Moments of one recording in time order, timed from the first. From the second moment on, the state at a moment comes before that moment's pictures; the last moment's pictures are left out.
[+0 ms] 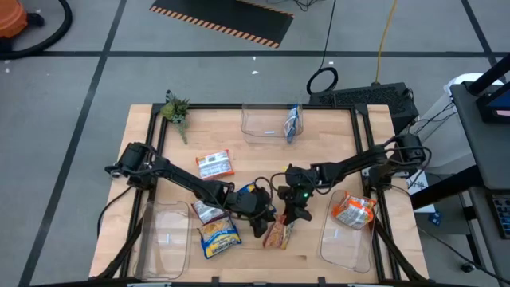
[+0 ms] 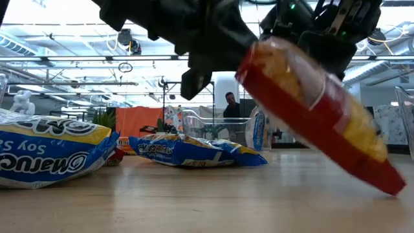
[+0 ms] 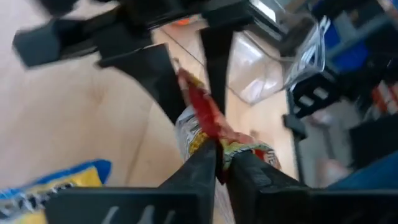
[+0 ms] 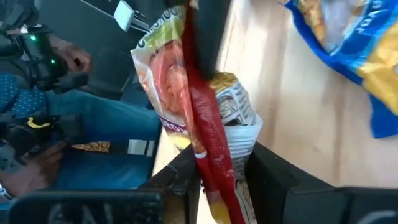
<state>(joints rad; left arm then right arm) -0.30 1.91 1.14 0.26 -0.03 -0.69 0.09 1.66 0.68 0.29 -0.78 0.52</state>
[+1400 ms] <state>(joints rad) -0.34 1.65 1.14 0.05 -0.27 -1.03 0.08 1.18 0.68 0.10 -0.50 0.73</state>
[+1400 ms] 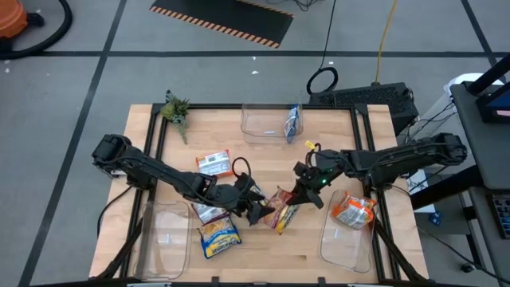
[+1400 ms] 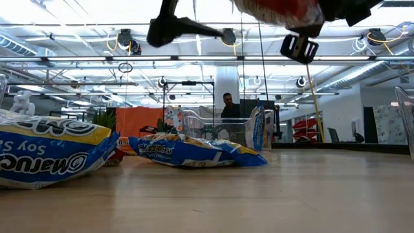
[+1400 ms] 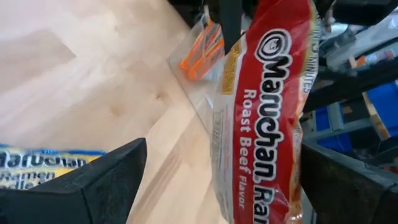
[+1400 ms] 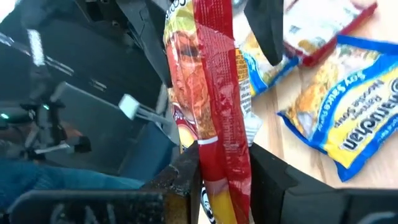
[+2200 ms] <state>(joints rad) -0.22 1.41 1.14 0.33 -0.68 -0.70 -0.19 0.97 0.68 0.47 -0.27 0.98</state>
